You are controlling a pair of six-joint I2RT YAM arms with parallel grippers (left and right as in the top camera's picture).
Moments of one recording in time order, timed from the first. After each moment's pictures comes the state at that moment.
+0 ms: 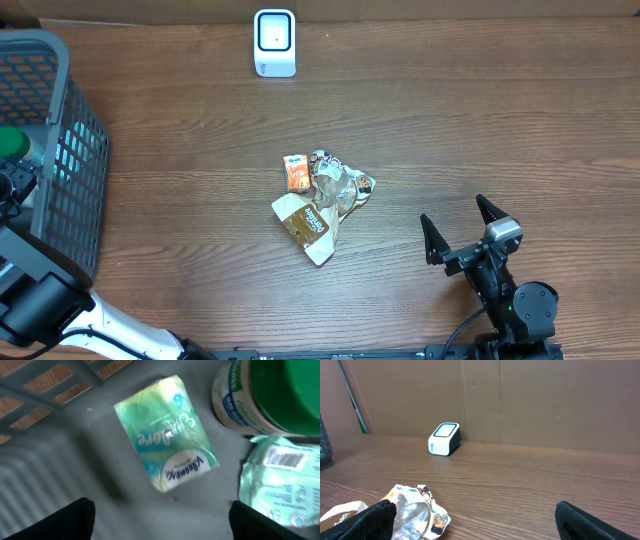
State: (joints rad) left arm 0.81 2.02 1.62 -0.82 -0.07 -0.26; right arm 0.11 0.01 0.02 -0.01 -0.25 0.07
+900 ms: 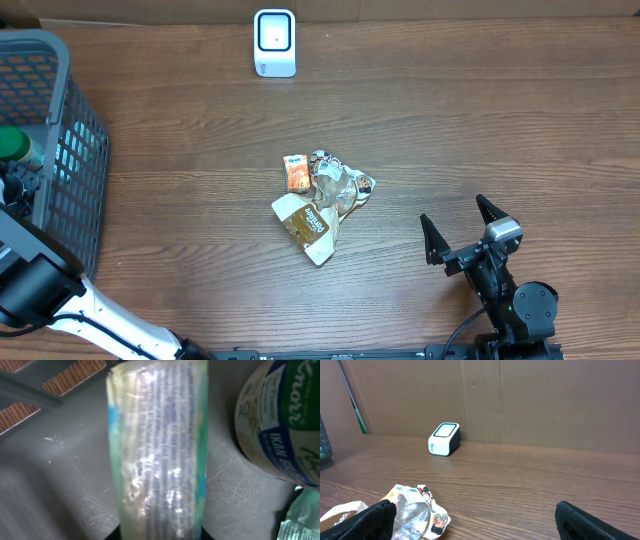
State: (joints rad) left arm 0.81 2.15 1.62 -0.69 -0.09 -0.25; right arm 0.11 0.01 0.02 -0.01 -0.25 0.07
